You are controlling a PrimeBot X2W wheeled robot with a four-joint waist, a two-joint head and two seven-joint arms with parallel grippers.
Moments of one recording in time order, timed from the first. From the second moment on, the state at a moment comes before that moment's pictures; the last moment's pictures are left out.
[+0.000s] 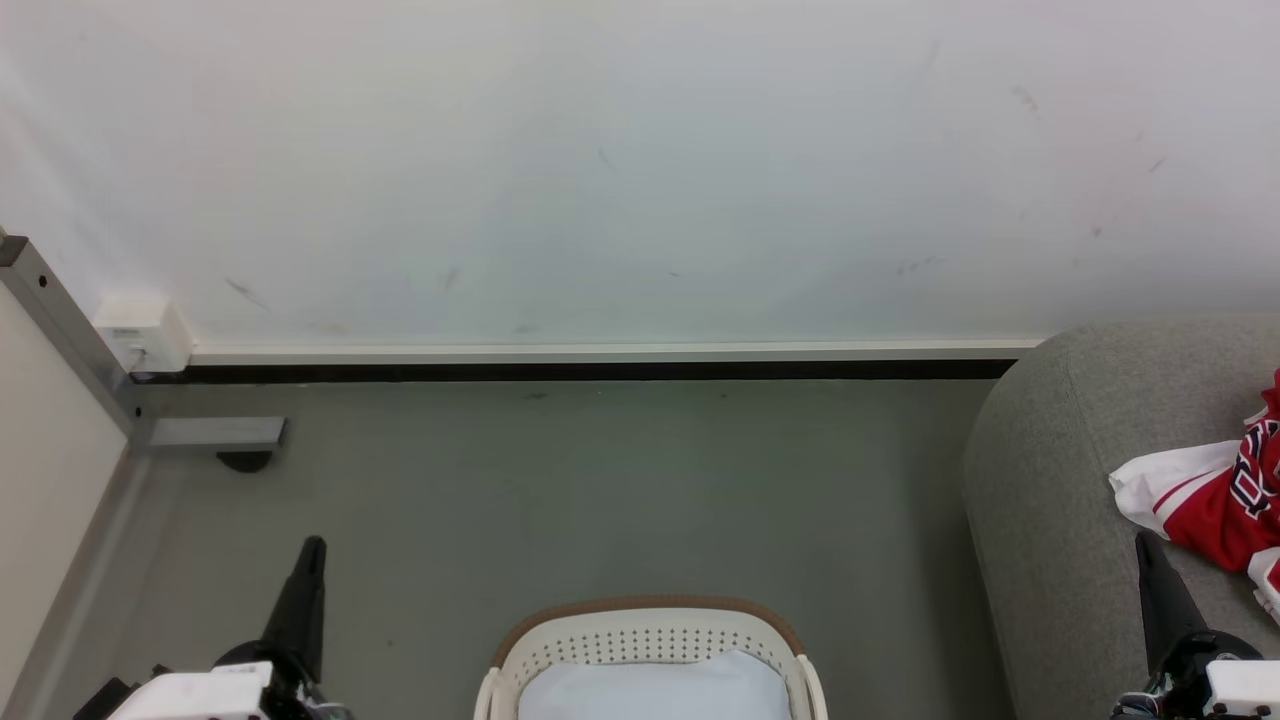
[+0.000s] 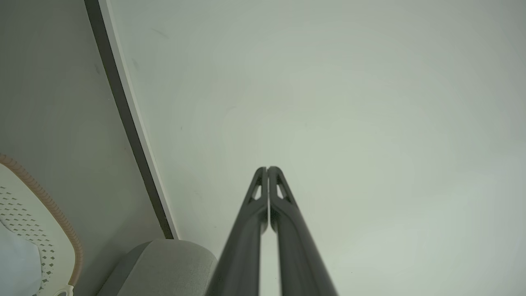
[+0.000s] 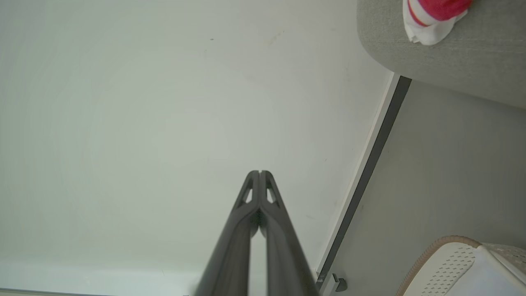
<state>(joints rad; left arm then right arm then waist) -0.11 0.05 0.11 0.25 -1.60 -0.13 0.11 -0.10 -0.07 -0.08 0.24 1.64 0.13 0.09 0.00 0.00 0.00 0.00</state>
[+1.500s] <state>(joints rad) -0.11 0.05 0.11 0.25 -1.60 -0.13 0.11 -0.10 -0.06 -0.10 0.24 1.63 0.13 0.10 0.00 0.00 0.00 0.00</state>
